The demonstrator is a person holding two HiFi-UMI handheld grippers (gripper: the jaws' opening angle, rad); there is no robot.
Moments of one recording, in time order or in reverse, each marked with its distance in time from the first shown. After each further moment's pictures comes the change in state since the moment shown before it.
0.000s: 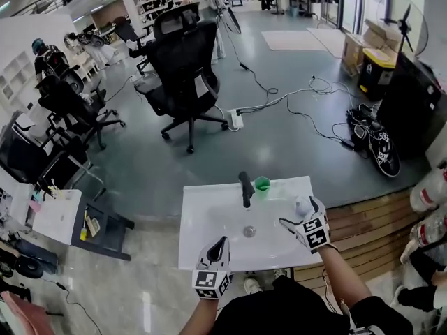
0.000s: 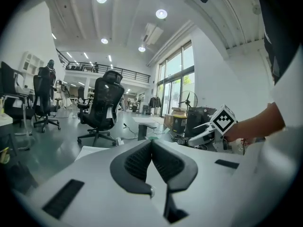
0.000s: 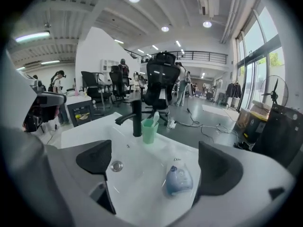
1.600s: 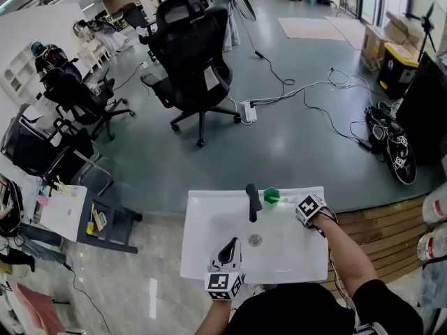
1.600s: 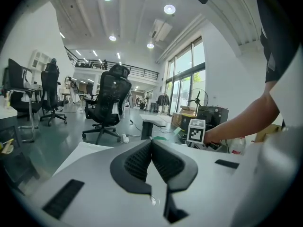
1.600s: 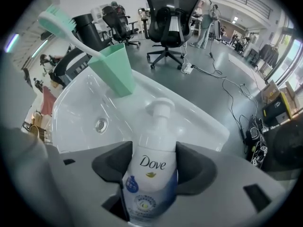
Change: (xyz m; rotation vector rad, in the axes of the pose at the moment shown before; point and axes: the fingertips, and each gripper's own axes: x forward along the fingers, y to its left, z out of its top) left arm 0.092 0.014 -0.003 -0.067 0.035 0.094; right arm 0.156 -0.073 -0.097 -0.060 0.755 0.202
